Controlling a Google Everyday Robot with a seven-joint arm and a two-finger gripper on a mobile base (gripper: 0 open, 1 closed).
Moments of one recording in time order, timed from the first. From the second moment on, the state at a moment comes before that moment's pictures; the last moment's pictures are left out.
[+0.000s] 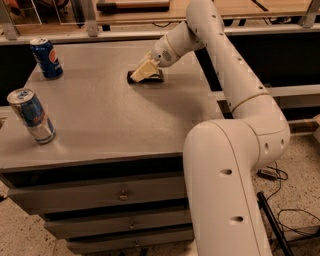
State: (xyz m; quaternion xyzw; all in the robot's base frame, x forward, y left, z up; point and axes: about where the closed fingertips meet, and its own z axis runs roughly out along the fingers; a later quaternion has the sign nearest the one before) arm 0.769 0.058 0.832 -0.58 0.69 0.31 0.30
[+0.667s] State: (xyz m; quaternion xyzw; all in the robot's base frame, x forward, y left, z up) arm 0.769 0.058 0.832 -0.58 0.69 0.31 0.30
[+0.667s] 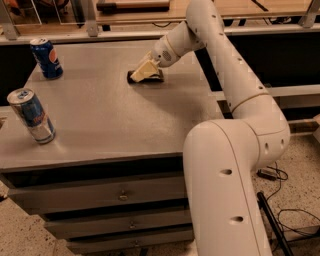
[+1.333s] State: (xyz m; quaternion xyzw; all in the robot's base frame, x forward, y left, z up) arm 0.768 0.059 0.835 -0.59 0.69 0.31 0.30
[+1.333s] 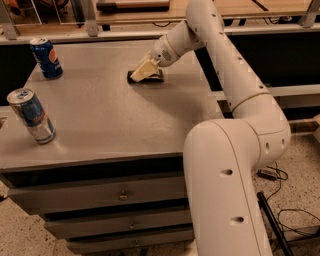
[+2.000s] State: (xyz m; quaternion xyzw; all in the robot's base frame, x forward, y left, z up) arm 0.722 0.074 0.923 -0.64 0.62 0.28 0.36
